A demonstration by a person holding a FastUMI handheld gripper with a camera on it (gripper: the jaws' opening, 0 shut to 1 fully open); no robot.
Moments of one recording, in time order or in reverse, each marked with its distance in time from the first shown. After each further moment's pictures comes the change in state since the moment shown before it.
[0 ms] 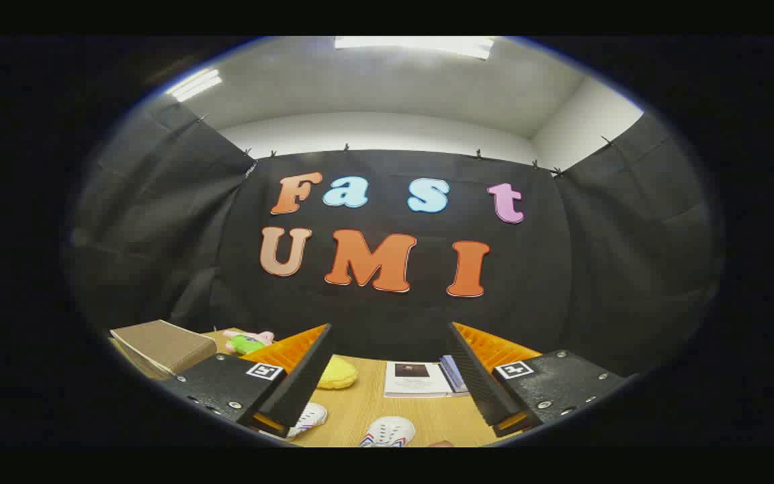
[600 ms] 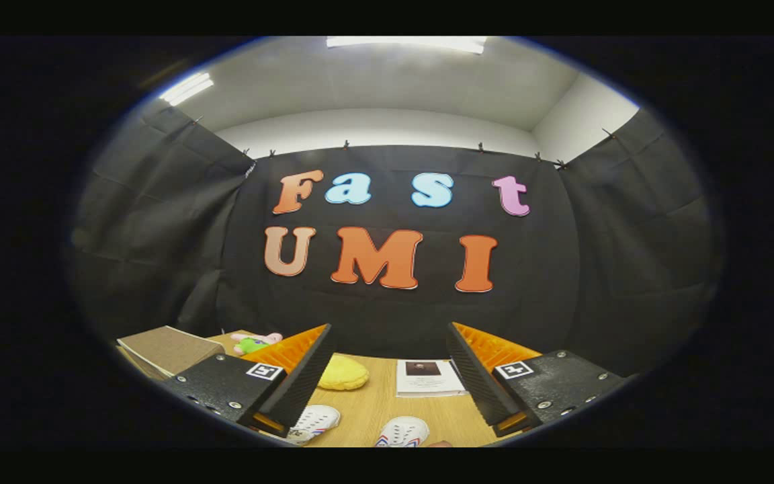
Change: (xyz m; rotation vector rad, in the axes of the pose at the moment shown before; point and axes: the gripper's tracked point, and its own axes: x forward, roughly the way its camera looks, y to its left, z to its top) arm 0.012 0.014 0.002 0.042 0.031 0.022
